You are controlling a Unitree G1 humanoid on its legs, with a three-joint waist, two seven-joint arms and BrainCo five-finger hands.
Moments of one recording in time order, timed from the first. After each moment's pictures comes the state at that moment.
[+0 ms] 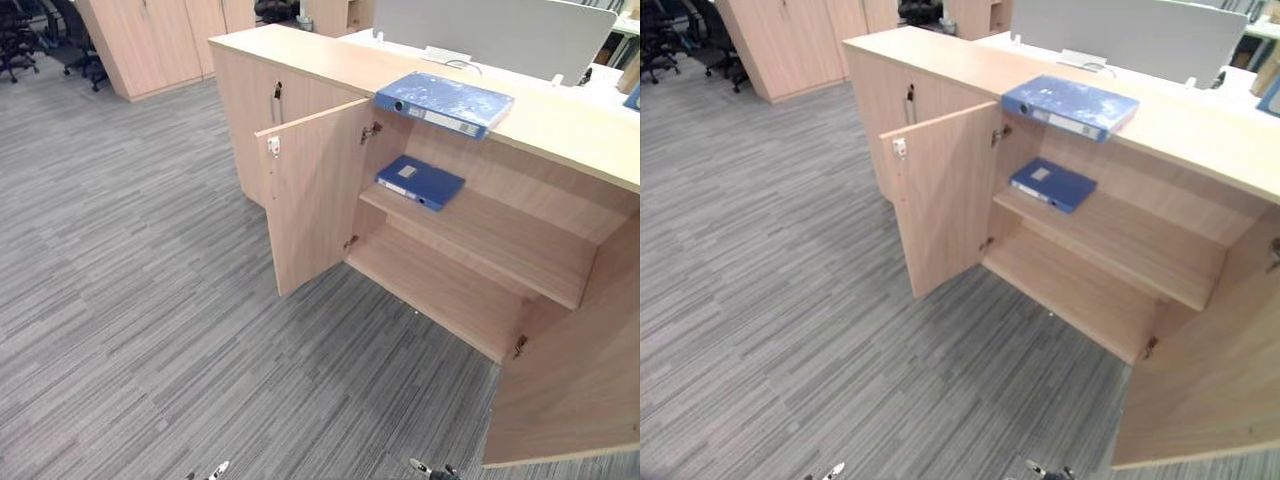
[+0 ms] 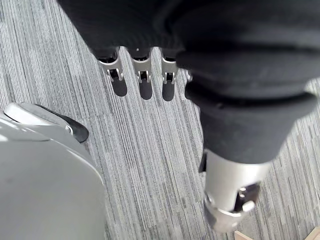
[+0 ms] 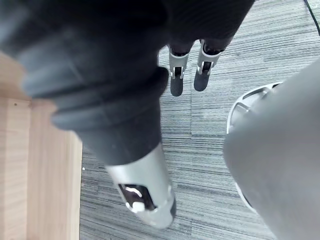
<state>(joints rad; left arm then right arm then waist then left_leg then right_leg) 0.19 -0.01 0.49 0.97 -0.12 -0.06 0.08 0.10 0.06 -0.53 1.01 0.10 0.01 -0.11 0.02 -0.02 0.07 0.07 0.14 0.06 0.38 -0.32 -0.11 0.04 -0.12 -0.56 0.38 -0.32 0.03</state>
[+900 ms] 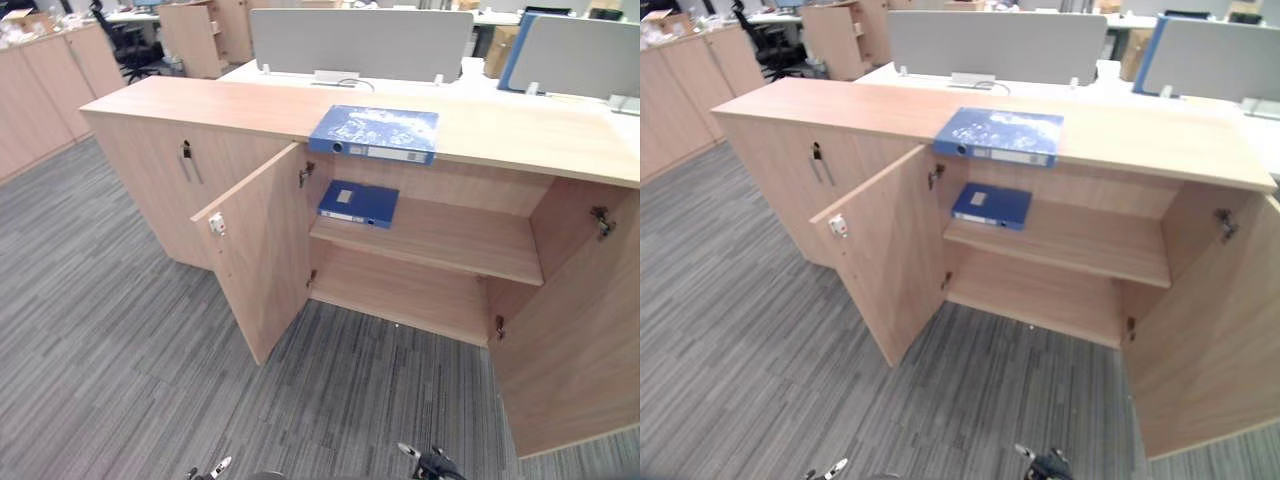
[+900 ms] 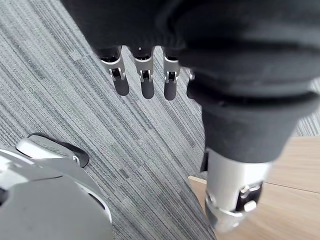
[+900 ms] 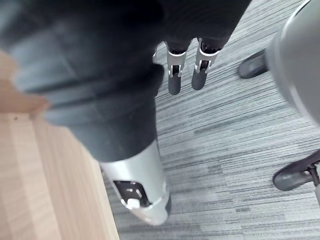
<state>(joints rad) 0.17 0.02 0.41 1.02 -0.17 -0.07 0.09 0.06 0.03 -0.45 1.06 0.13 0.02 -0.12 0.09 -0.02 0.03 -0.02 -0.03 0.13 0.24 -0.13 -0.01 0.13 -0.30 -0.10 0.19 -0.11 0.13</state>
